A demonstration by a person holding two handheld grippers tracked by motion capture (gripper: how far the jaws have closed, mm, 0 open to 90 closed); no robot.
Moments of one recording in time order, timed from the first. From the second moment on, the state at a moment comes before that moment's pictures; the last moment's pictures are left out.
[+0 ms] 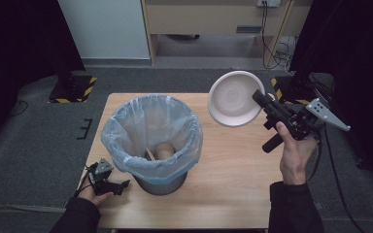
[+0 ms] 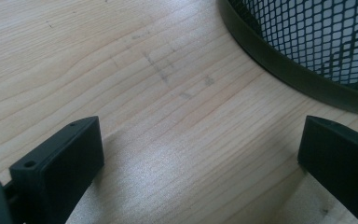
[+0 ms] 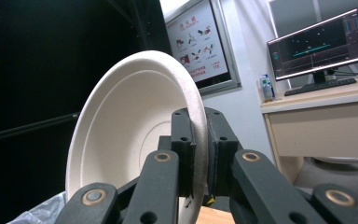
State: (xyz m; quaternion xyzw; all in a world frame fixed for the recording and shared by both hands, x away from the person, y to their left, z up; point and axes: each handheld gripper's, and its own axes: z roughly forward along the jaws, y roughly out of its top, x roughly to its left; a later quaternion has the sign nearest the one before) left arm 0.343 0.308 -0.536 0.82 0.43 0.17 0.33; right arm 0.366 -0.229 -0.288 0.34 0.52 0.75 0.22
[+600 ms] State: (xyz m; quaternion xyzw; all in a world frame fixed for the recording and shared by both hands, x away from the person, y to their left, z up) left arm 0.344 0.308 -0.536 0.82 0.43 0.17 0.33; right arm 0.379 -0.135 -0.277 0.30 0.57 0.74 0.19
